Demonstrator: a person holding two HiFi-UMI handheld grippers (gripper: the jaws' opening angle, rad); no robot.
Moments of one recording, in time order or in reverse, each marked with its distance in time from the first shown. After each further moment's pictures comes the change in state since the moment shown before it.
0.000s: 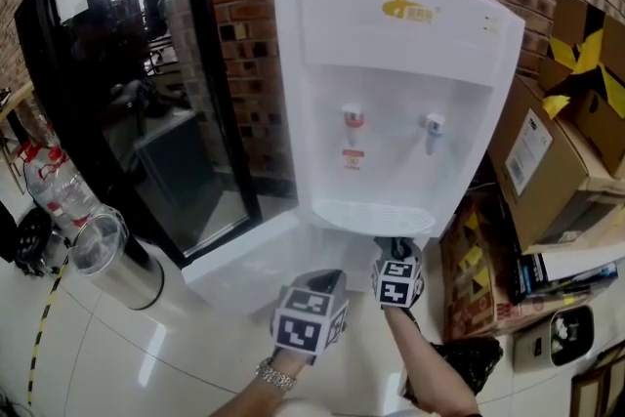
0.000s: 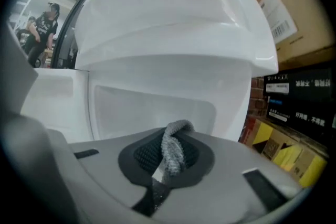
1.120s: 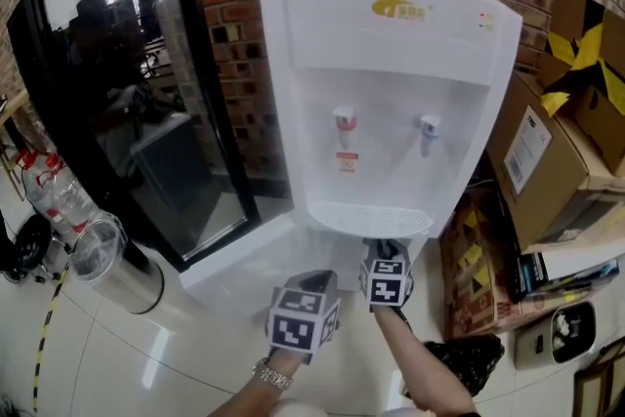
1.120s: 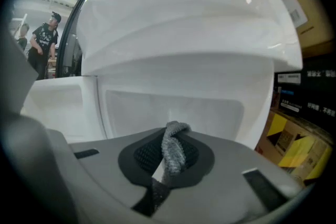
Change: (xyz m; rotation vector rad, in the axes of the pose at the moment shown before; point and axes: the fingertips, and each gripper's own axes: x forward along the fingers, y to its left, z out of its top) left arm 0.007 0.017 -0.006 -0.006 0.024 0.041; right arm 0.001 0.033 0.004 0.046 0.062 0.094
